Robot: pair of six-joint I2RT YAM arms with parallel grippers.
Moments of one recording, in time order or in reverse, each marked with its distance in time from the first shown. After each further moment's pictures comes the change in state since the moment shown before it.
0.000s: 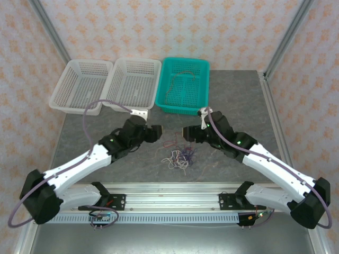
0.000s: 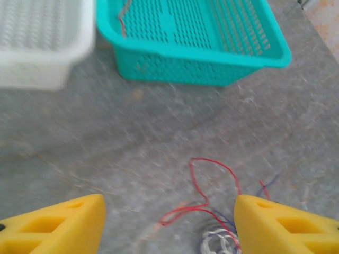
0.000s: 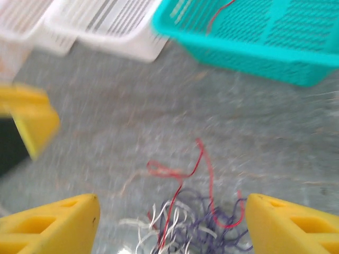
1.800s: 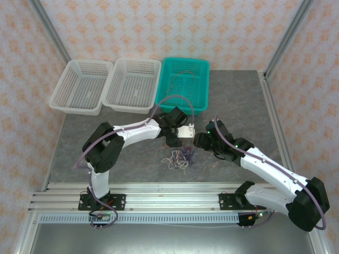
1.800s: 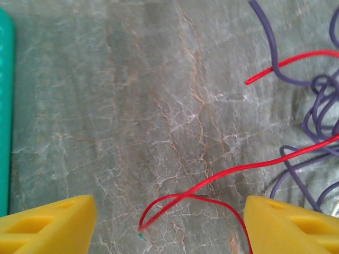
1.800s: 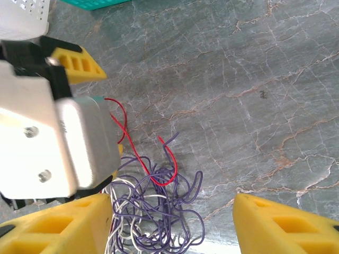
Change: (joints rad) left arm -0.061 0.748 0.535 -0.238 0.167 1.358; right arm -0.075 -0.010 -0.188 -0.047 0.007 0.282
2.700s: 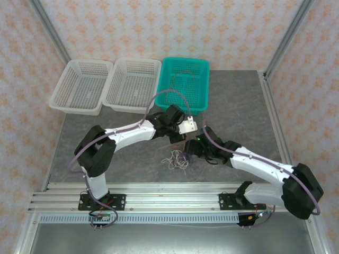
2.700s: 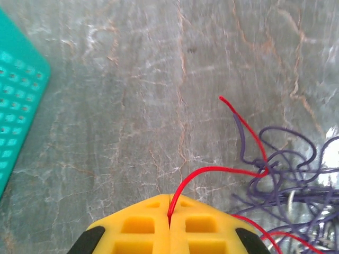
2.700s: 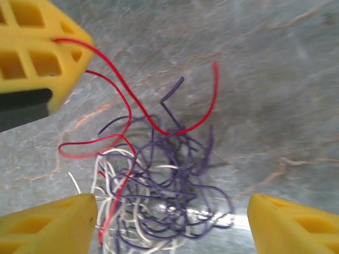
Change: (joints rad) left arm 0.003 -0.119 -0.070 0.135 0.169 -0.275; right arm 0.116 0.153 -0.070 0.162 -0.042 0.120
